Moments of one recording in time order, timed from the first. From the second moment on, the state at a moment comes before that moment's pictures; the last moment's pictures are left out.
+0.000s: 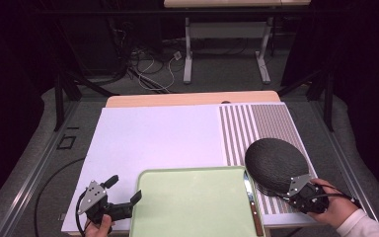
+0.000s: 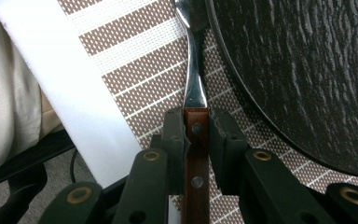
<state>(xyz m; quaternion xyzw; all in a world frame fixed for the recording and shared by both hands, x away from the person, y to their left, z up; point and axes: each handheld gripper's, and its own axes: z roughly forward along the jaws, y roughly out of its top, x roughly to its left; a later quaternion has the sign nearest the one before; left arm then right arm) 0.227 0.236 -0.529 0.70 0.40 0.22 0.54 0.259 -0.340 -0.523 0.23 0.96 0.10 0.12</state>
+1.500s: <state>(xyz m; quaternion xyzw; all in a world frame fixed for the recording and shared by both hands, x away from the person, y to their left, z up) 0.227 0.237 -0.529 0.70 0.40 0.22 0.54 0.240 -0.338 -0.494 0.26 0.93 0.24 0.11</state>
